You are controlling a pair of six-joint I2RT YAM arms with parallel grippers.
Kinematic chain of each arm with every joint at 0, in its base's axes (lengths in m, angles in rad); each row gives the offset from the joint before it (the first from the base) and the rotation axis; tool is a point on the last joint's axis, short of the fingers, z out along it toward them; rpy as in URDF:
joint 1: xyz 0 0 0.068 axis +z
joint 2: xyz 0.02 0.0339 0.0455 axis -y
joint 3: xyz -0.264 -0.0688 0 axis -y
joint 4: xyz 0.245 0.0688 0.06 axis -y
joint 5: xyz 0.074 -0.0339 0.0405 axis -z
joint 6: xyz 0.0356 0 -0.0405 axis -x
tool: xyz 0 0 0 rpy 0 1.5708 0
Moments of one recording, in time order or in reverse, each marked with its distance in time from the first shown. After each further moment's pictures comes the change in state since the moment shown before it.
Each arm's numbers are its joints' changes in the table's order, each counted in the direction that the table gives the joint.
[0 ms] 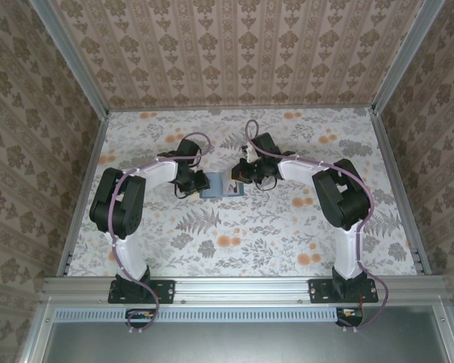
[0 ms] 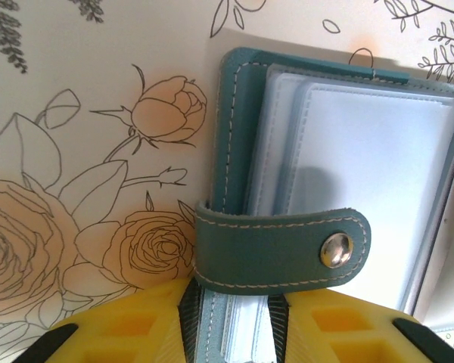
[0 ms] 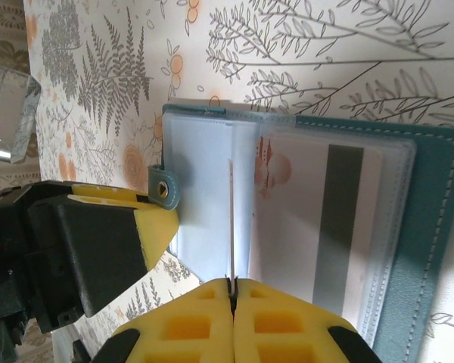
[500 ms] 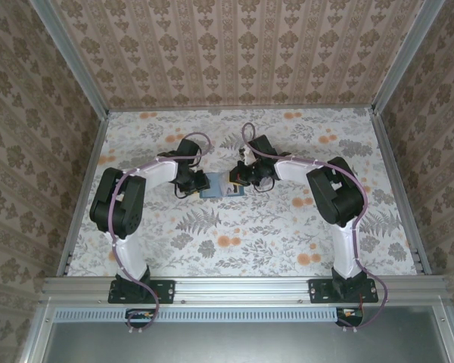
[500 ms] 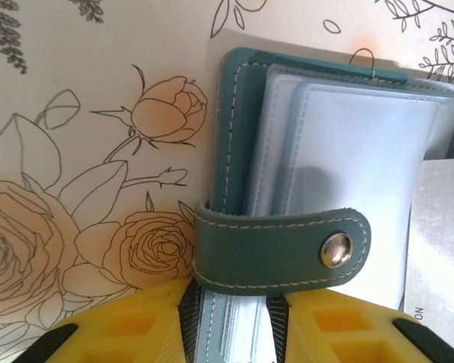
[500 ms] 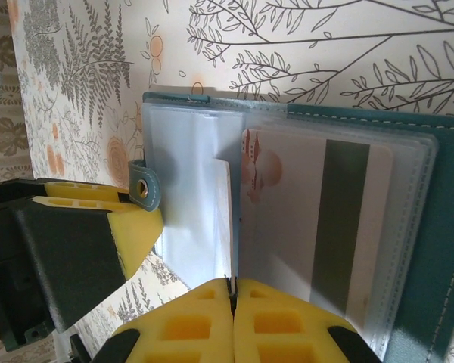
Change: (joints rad) left arm 0.000 -0.002 0.002 -0.002 0.000 0.000; right arm 0.008 -0.054 0.024 -0.003 -0.018 0.001
